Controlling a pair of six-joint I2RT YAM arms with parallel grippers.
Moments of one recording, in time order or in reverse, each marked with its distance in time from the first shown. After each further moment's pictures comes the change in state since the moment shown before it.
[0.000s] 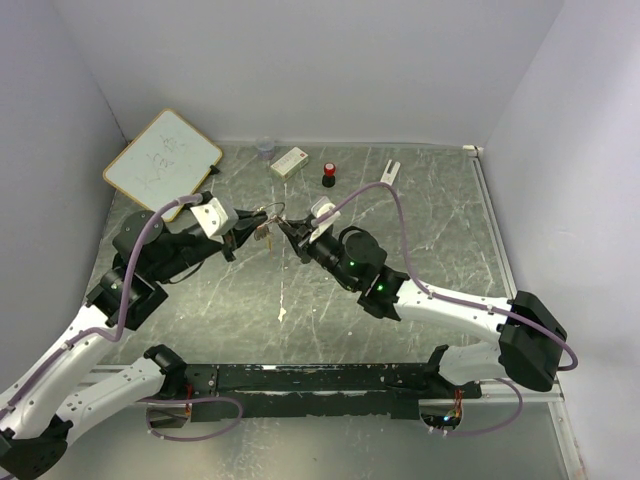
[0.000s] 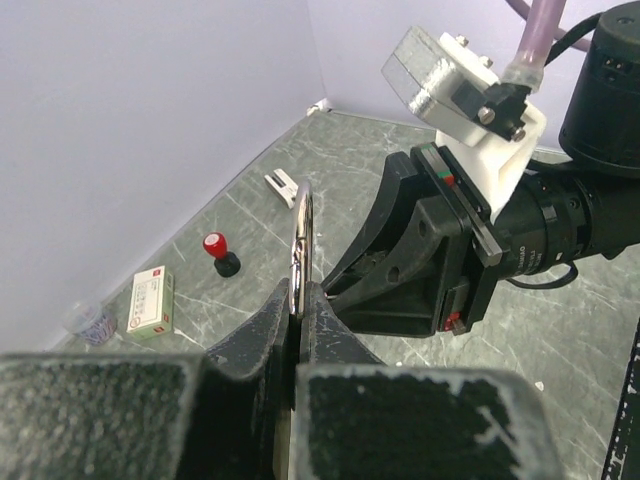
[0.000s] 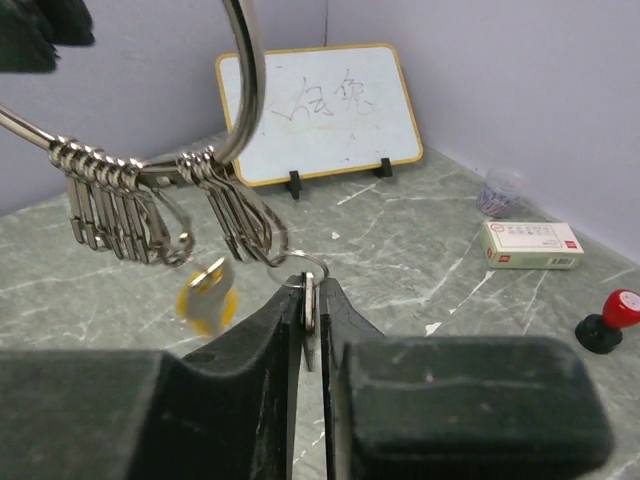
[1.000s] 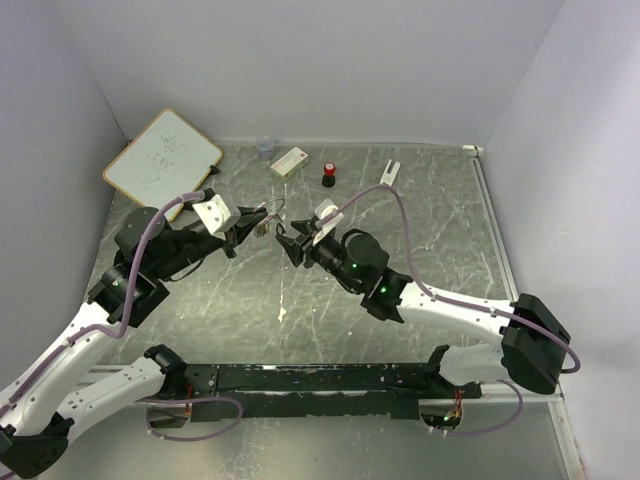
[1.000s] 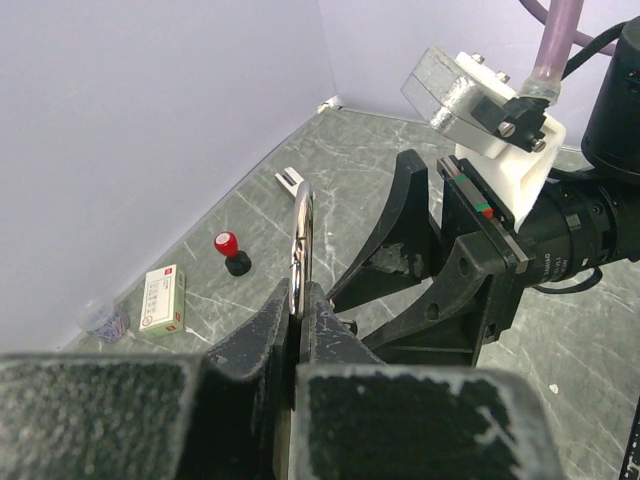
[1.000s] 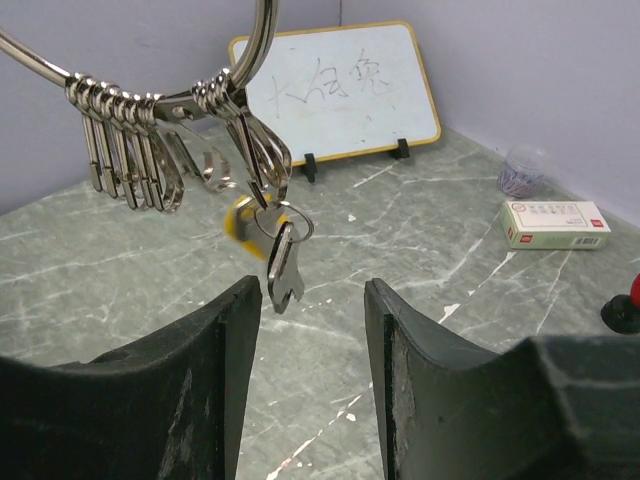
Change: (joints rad) left arm 0.000 0.020 0.014 -0.003 -0.019 0.020; right arm -0.008 -0.027 -0.039 -0.019 -0.033 0.056
